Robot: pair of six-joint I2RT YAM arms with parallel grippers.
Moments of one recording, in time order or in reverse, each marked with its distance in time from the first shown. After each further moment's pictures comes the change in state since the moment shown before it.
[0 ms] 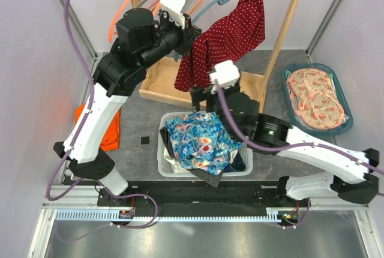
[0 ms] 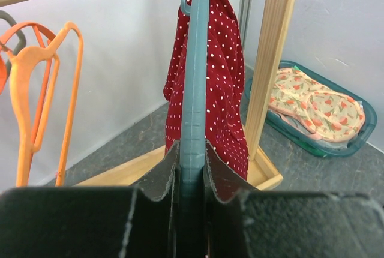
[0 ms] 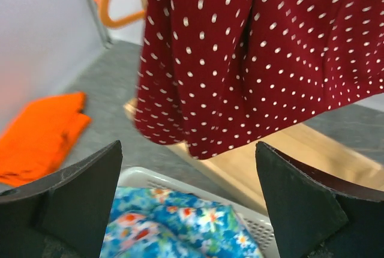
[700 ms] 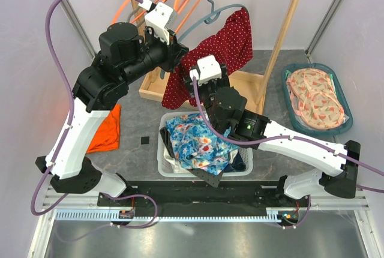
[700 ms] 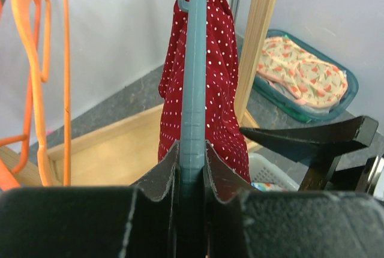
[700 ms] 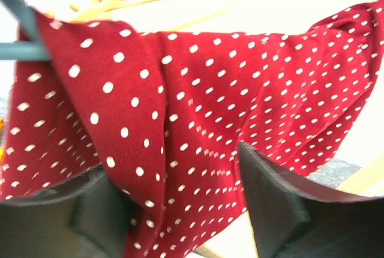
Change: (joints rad) left arm 0.000 -0.188 -0.161 -0.119 0.008 -0.056; right arm -0.039 0.179 0.001 0.349 0.120 -0.409
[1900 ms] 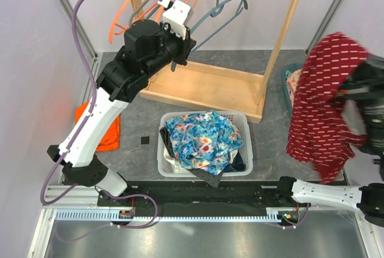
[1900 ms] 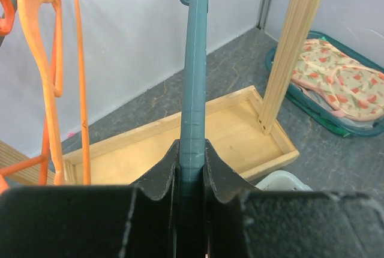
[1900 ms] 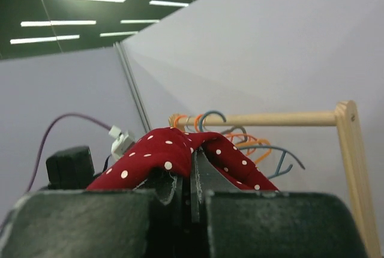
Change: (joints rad) left arm -0.004 0.074 -0.066 0.134 -0.096 0.054; right arm -0.027 -0.562 0.337 -0.227 -0.322 0.203
